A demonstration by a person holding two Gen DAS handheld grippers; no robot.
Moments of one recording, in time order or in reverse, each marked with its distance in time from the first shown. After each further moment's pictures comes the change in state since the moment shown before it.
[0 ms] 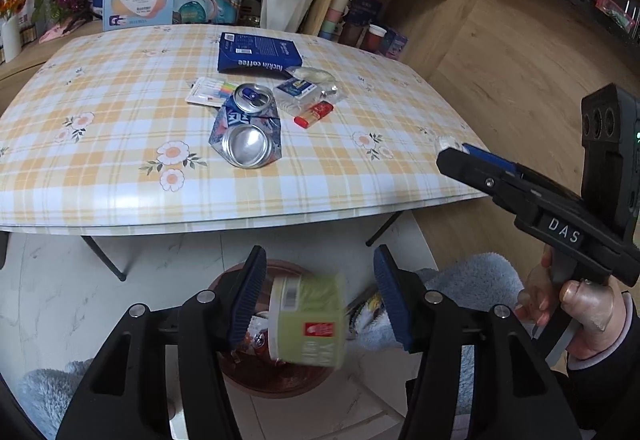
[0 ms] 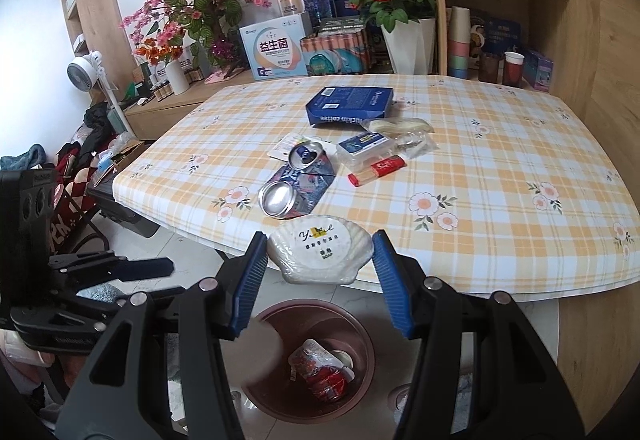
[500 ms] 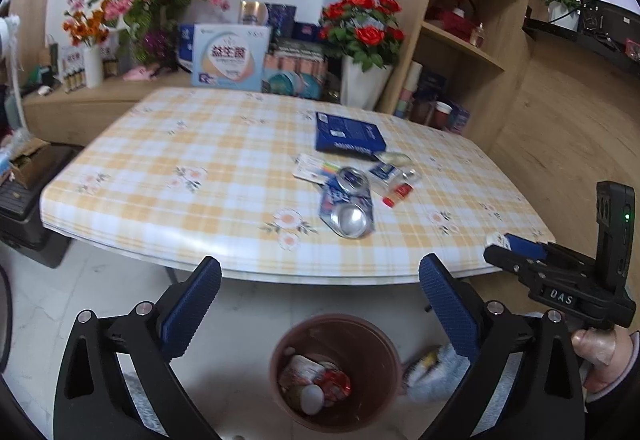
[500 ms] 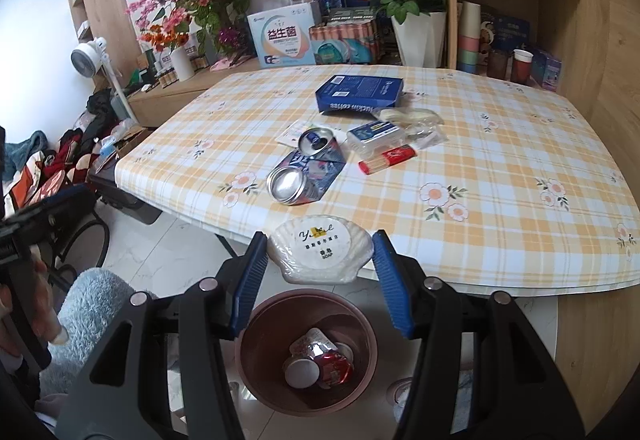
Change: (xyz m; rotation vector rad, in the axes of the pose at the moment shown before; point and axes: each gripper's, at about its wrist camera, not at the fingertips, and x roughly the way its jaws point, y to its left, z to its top) left arm -0.080 0.034 0.001 -0.062 -0.268 0.261; right arm 0.008 0.012 -0.006 -0.037 0.039 0.009
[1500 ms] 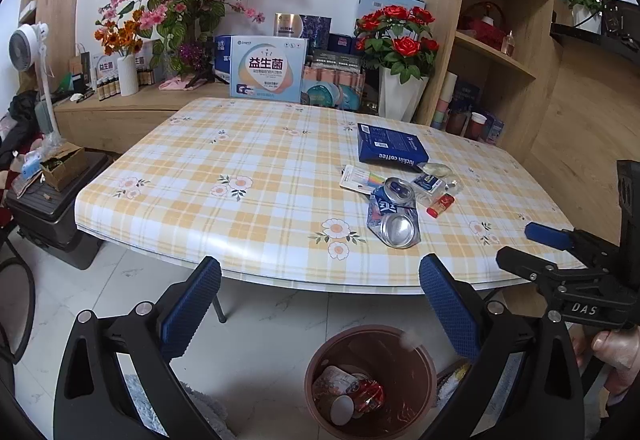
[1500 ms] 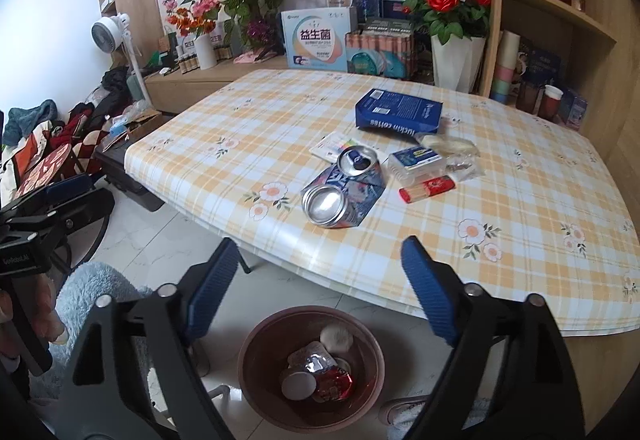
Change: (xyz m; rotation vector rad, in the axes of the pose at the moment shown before) left arm -0.003 0.024 -0.004 -0.012 -0.043 0.122; right arm 0.019 0.045 0.020 -0.119 -0.026 0.011
